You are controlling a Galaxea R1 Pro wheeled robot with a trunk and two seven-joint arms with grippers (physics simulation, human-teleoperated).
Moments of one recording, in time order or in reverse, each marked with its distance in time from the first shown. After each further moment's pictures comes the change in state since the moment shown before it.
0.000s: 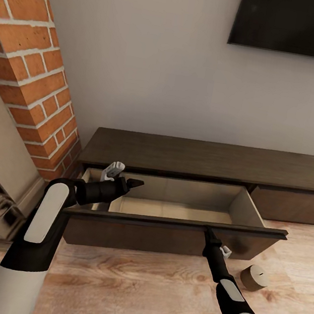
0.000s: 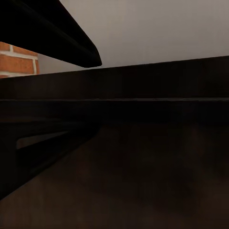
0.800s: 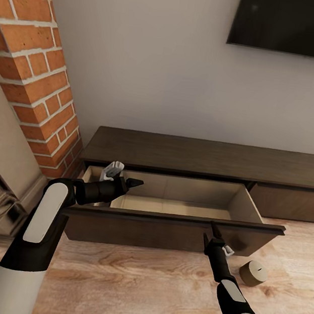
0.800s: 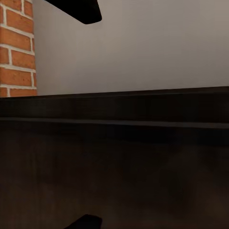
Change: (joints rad) left arm 0.000 0.003 0.005 -0.001 0.008 0.000 0.001; right arm 0.002 -0.001 -0.021 -0.003 -0.017 0.006 0.049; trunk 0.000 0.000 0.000
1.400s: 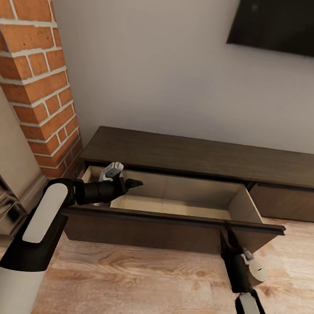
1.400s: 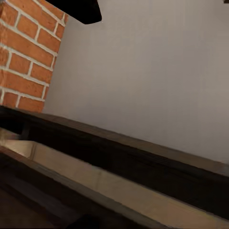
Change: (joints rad) left arm 0.002 0.005 -0.002 0.000 -0.003 -0.002 0.012; right arm 0.241 -0.011 0.014 -0.479 0.019 0.017 0.035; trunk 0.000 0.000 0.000
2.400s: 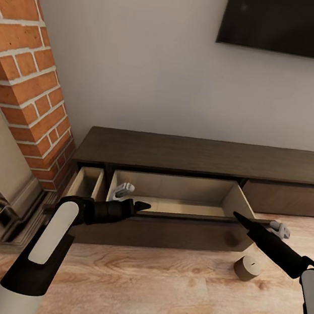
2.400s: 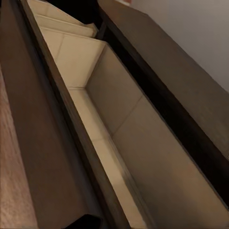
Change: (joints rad) left arm 0.096 0.000 -0.124 0.000 -0.013 -0.008 0.005; right arm 0.075 -0.200 -0.006 -0.818 0.333 0.627 -0.649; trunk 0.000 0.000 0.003
